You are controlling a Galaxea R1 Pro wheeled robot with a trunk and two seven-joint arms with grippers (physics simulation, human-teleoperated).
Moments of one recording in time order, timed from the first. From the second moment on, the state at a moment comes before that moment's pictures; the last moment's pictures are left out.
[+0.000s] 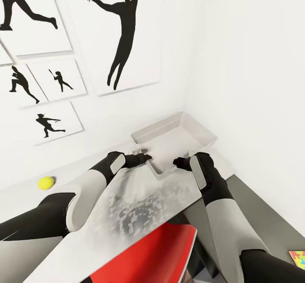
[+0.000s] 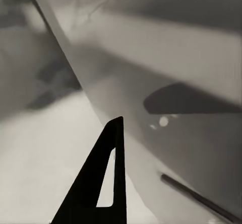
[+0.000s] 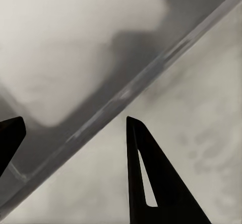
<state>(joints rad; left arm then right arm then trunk) -1.23 -0.17 0.09 -0.18 0.27 0.47 -0.18 -0.90 0.17 -0.05 -0.98 -0.27 0.90 -0.31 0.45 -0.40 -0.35</state>
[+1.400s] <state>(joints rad) -1.23 -0.17 0.09 -0.19 0.28 0.47 -0.18 -0.90 0.17 -0.05 -0.99 -0.26 0.90 -0.31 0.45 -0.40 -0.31</state>
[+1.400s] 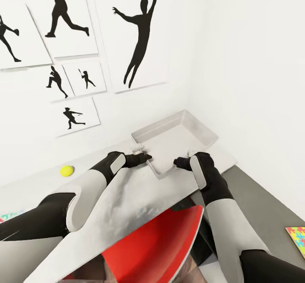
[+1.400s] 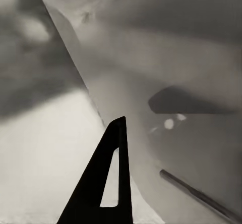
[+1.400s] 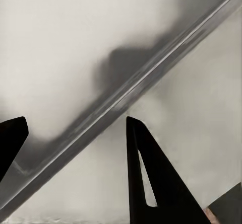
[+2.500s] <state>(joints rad) -1.23 -0.17 0.09 -0.19 0.28 0.47 -0.18 -0.90 0.17 -0.05 -0.99 -0.26 0.90 -0.31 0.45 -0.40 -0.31</state>
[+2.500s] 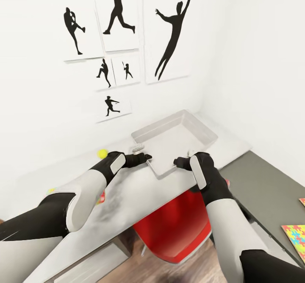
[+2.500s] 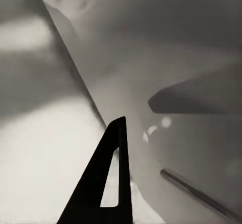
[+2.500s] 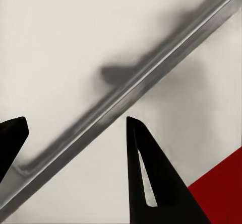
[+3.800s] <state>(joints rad) -1.23 -0.17 0.09 -0.19 0.28 0.47 -0.18 -0.90 0.17 -0.05 -0.99 -0.26 0.90 -0.31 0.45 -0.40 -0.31</state>
